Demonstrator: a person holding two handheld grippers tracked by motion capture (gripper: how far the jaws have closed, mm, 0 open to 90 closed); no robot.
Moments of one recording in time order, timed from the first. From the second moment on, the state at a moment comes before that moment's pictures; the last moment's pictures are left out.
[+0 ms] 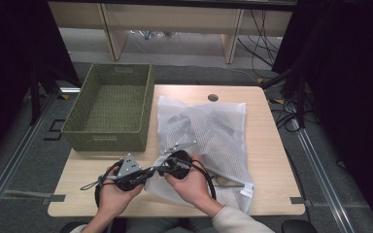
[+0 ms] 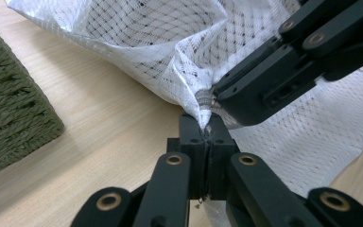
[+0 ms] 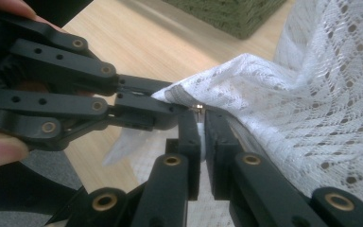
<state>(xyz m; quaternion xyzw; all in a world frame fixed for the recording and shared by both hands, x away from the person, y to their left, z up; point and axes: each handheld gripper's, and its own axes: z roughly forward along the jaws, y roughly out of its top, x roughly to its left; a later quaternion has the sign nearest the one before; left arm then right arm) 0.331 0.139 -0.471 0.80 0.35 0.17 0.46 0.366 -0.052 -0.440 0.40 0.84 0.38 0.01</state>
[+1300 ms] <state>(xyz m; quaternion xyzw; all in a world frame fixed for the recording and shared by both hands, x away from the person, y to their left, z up) 0.328 0.144 -0.463 0.78 0.37 0.18 0.47 0.370 -0.063 -0.445 0.40 0.84 0.36 0.04</state>
